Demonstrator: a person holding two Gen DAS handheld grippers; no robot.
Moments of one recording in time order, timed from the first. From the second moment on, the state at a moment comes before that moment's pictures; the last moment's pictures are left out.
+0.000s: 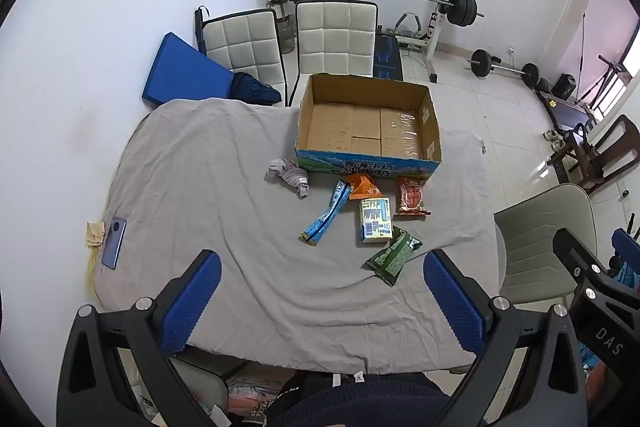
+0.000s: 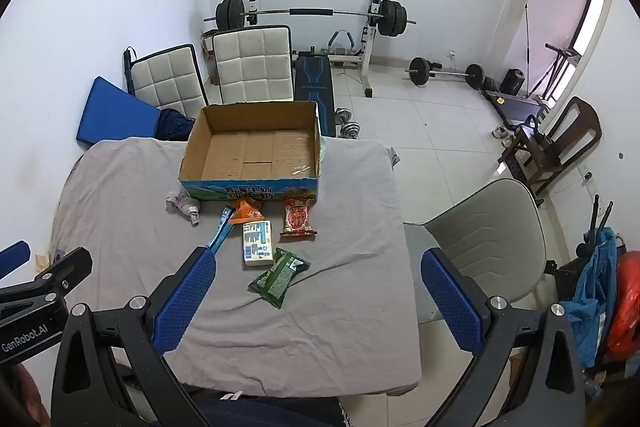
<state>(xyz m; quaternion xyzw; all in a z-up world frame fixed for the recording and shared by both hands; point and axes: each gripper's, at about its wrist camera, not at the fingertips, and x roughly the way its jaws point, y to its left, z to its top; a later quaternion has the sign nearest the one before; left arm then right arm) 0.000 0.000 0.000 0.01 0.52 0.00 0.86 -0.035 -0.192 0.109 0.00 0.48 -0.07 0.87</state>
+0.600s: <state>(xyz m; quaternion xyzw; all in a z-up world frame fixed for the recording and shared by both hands) 0.000 -0.002 0.002 0.00 0.51 0.00 0.86 -0.031 -0.193 0.112 0.01 0.47 -0.07 0.88</state>
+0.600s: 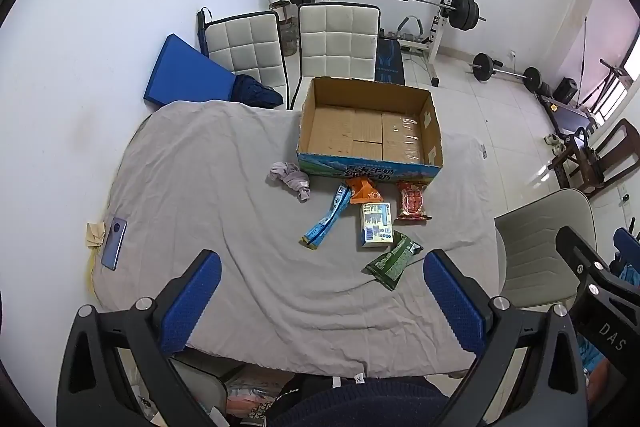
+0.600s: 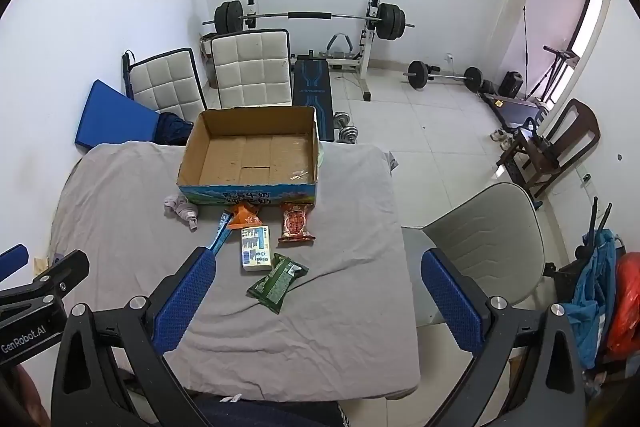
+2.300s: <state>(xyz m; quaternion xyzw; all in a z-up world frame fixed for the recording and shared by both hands) 0.013 -0.005 0.008 0.00 0.50 0.00 0.87 -0.017 -0.189 0.119 0.01 0.46 -0.07 0.88</state>
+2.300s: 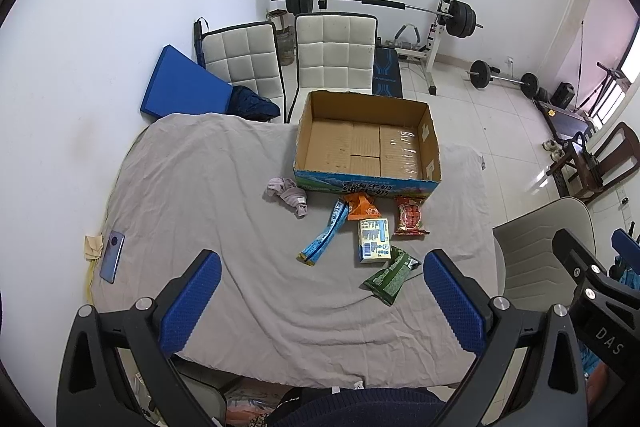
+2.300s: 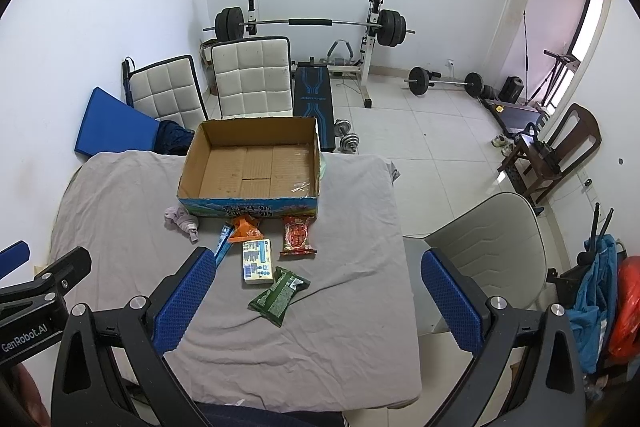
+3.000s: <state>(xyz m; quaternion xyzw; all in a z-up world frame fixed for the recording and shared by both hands) 0.018 -0.007 0.010 0.00 0.50 0.00 0.87 -0.012 -0.190 0.120 0.01 0.46 -0.07 0.88</state>
